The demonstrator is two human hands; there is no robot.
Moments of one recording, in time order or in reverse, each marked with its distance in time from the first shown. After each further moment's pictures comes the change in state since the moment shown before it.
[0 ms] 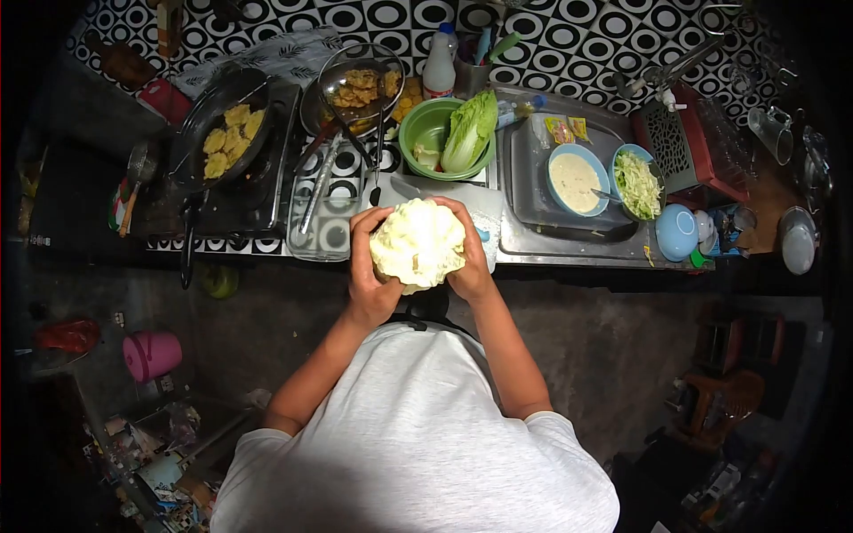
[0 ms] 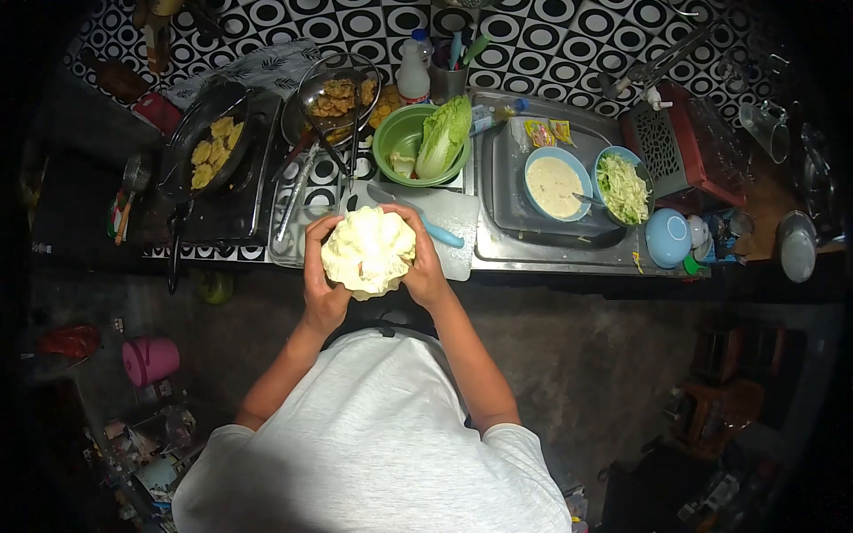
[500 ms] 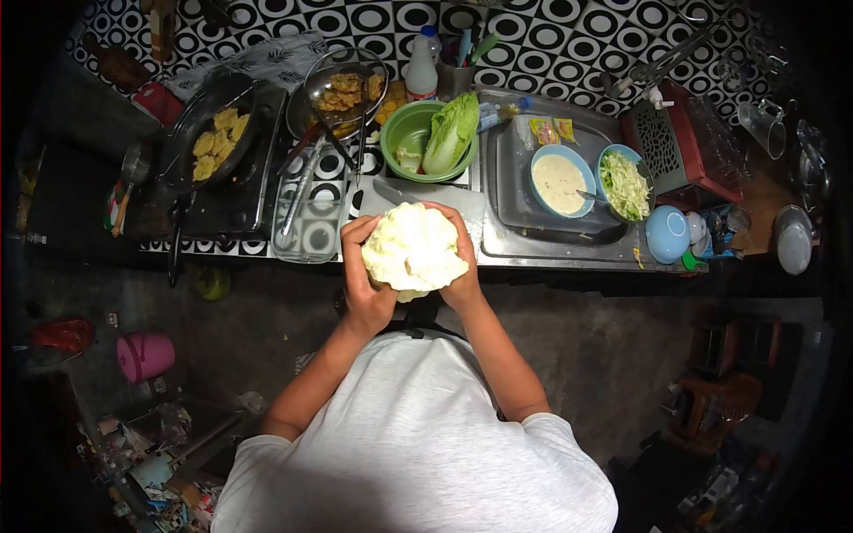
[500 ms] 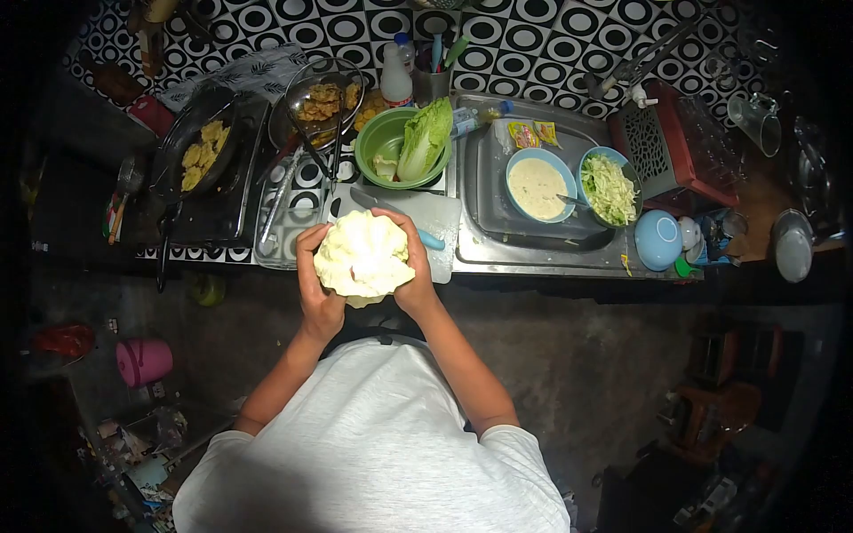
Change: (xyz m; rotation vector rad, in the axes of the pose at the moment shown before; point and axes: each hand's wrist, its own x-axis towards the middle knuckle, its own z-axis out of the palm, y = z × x) left_hand -0.011 0.006 0.035 0.041 0.092 0.049; right_hand -0.013 -0.017 -0.012 -0.119 0.046 -0.103
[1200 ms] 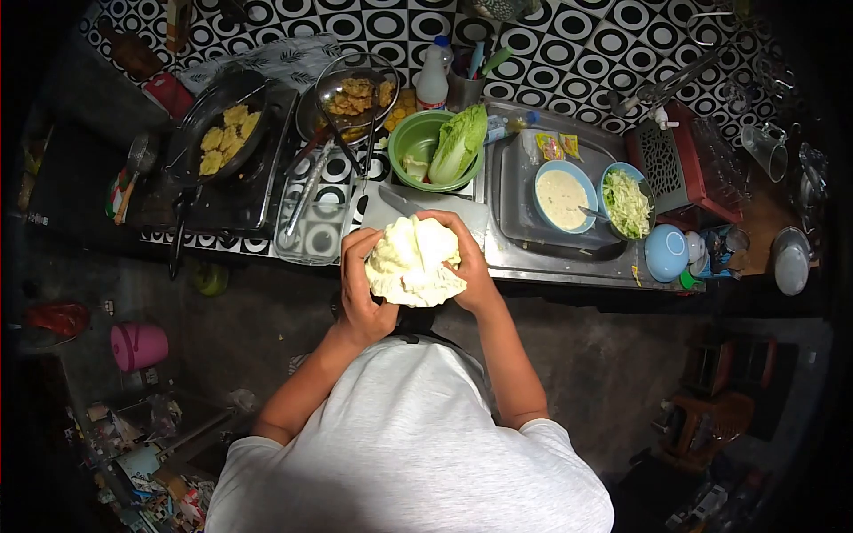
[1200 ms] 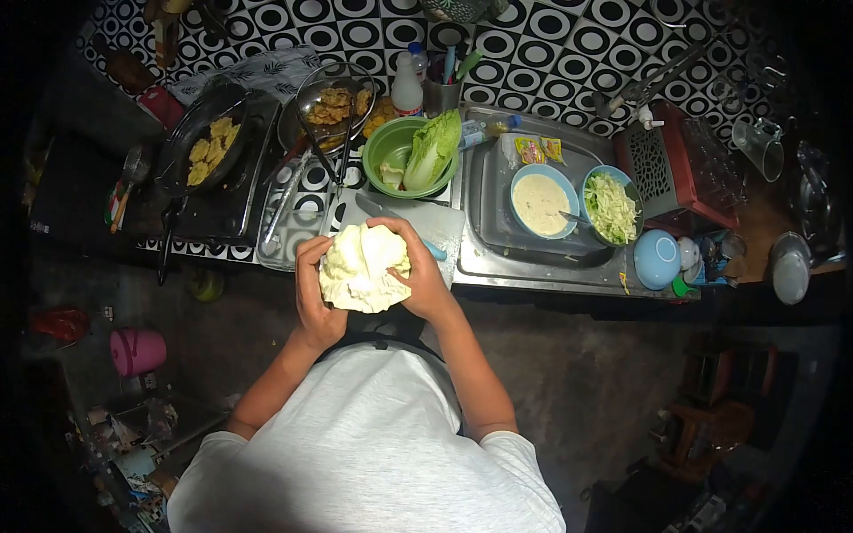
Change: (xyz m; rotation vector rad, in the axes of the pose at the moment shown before) left_hand 0.002 0.010 -0.013 0.248 -0.064 0.127; right_hand 0.014 -0.034 -0.007 -0.167 -0.174 0.129
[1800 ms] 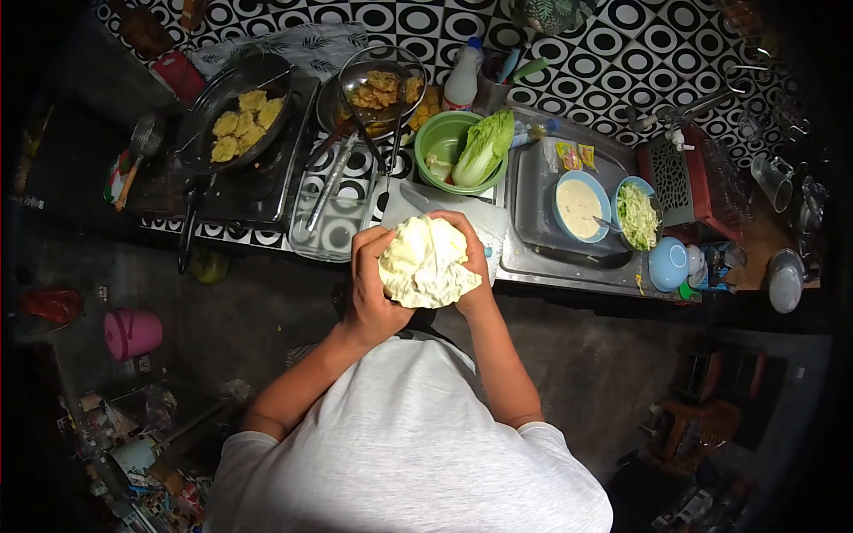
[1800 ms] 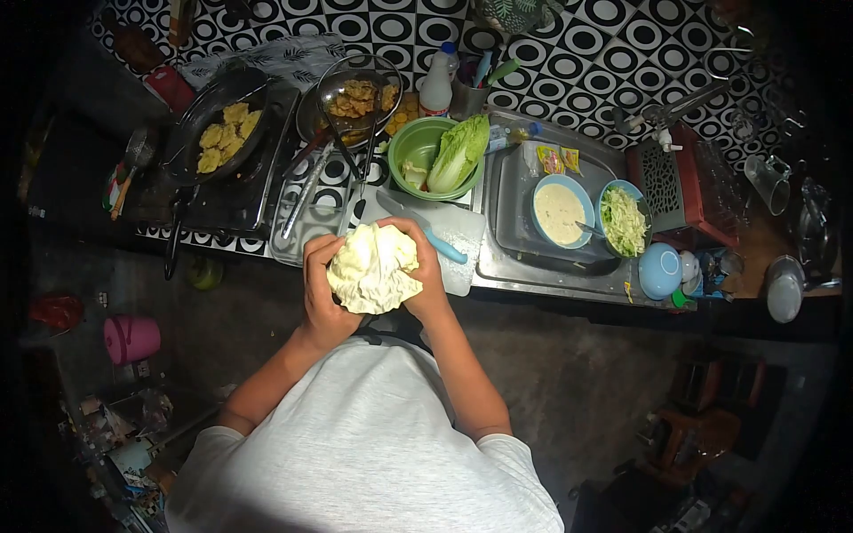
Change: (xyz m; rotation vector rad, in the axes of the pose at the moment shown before) left_hand 0.005 -0.013 -0.032 0.070 0.049 0.023; right_hand 0.024 0.018 0.052 0.123 0.168 0.085
